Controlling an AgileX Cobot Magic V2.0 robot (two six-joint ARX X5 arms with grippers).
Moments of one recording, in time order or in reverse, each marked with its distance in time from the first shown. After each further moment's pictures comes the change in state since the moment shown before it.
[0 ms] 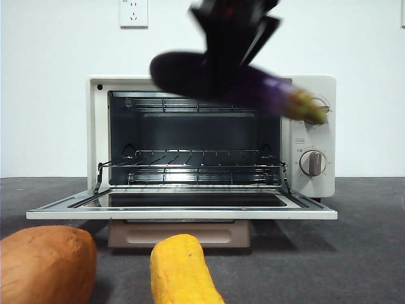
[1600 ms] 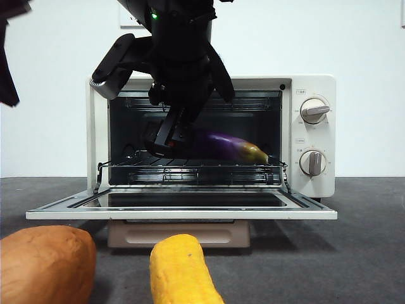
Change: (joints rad) left arm 0.009 0.211 0.000 0.128 0.000 0.015; right arm 0.004 0.327 0.005 0.527 0.345 -0.270
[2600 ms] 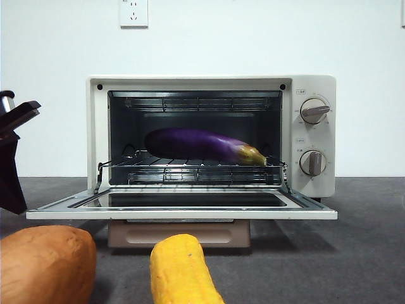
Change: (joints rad) left arm 0.222 0.507 0.000 0.036 0.448 0.036; right arm 0.065 -0.658 0.000 -0.573 -0.290 0.403
